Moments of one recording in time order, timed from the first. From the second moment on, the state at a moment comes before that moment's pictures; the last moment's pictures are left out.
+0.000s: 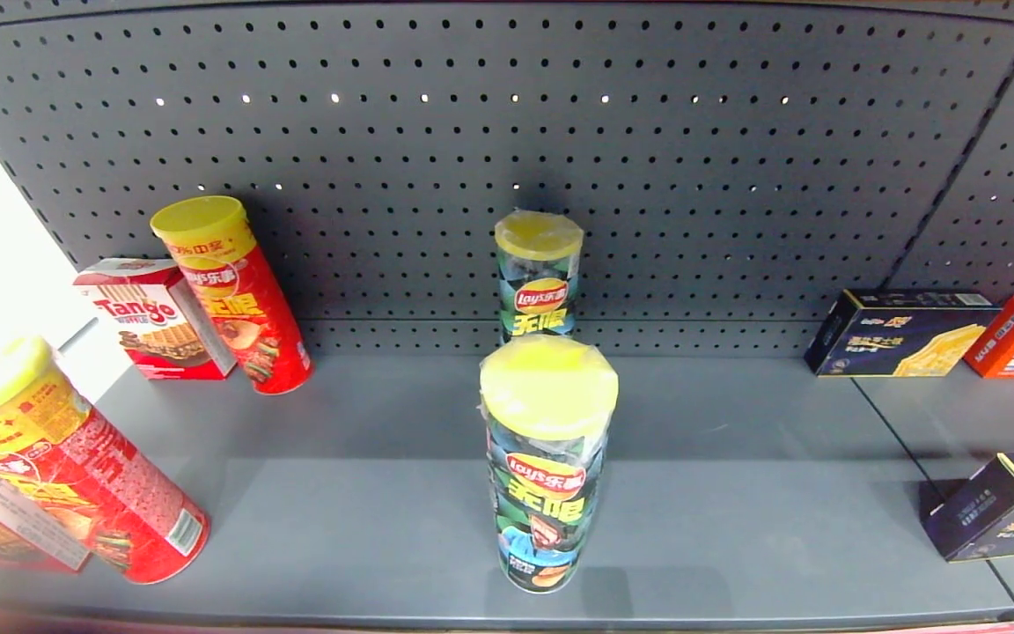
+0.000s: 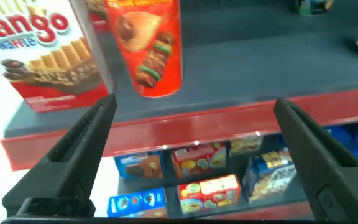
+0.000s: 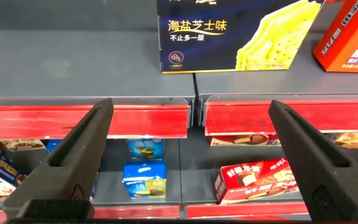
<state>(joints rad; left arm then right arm) 0.00 0.00 0.00 -0.06 -0.18 0.07 -0.01 0.00 0.00 0.00 -0.04 -0.02</state>
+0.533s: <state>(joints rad) 0.00 0.00 0.00 -0.05 -0.23 0.01 -0.01 0.00 0.00 0.00 -0.04 -0.02</state>
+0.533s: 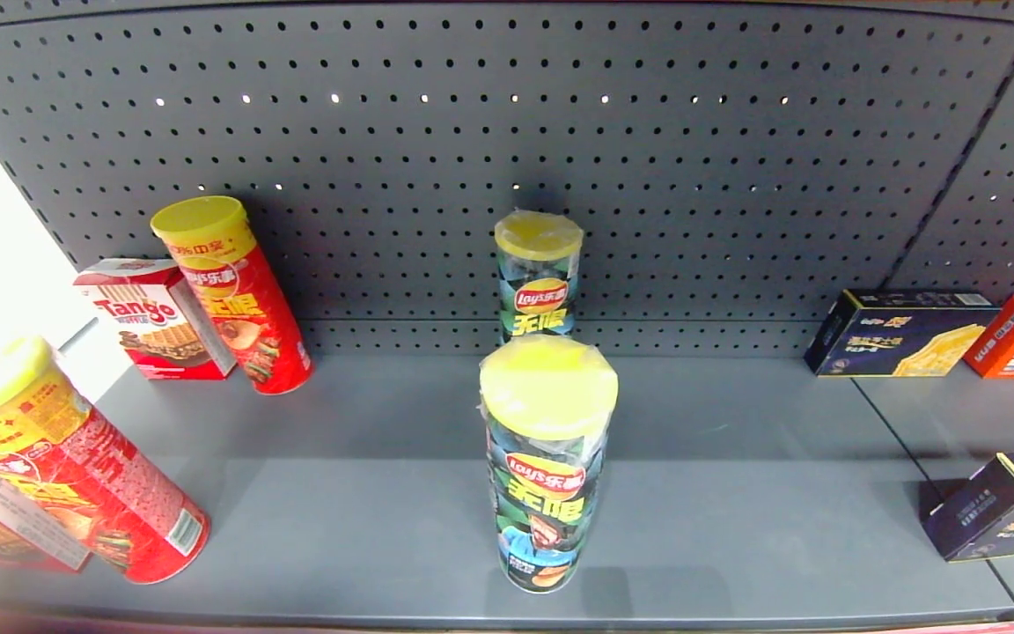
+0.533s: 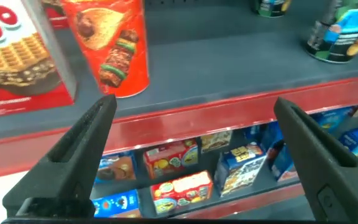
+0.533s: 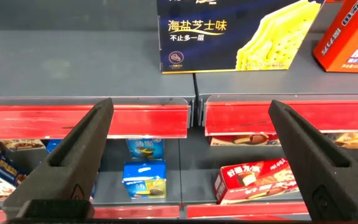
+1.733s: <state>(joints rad) 0.00 0.00 0.00 0.00 -0.14 0.06 -0.01 0.00 0.00 0.00 -0.03 -0.02</state>
